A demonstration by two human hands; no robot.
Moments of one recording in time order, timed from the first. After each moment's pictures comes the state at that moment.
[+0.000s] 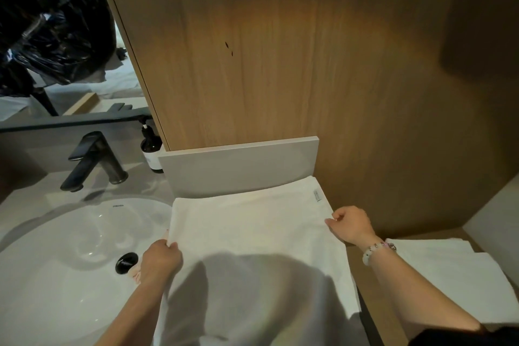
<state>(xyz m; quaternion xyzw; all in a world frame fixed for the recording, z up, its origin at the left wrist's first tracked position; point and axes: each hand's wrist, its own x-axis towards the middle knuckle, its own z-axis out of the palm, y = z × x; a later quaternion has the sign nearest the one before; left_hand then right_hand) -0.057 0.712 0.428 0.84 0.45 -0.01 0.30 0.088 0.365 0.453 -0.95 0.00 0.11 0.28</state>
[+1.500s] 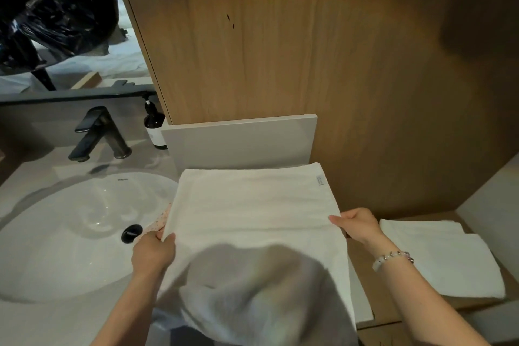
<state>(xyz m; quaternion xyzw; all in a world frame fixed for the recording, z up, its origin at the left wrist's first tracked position) -0.111 0.690 0.437 0.82 0.48 0.03 0.32 0.032 0.339 0.447 -0.88 0.09 0.17 0.43</state>
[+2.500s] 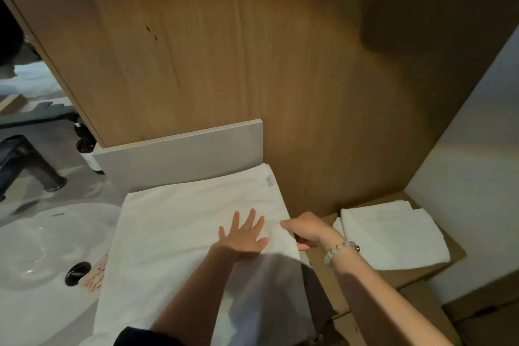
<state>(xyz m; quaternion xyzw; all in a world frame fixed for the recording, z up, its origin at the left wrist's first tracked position) 0.001 0.506 0.434 0.95 -0.02 -0.30 0.05 0.029 0.341 0.459 -0.83 0.10 0.33 0.44</state>
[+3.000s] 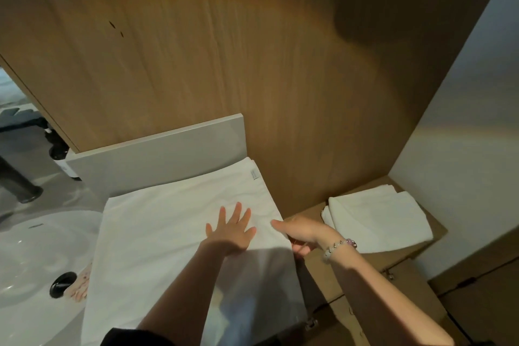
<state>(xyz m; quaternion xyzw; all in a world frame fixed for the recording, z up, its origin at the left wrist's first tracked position) 0.003 0.500 0.436 0.96 0.00 -0.29 0.05 0.008 0.323 0.460 -0.81 0.07 0.40 0.41</state>
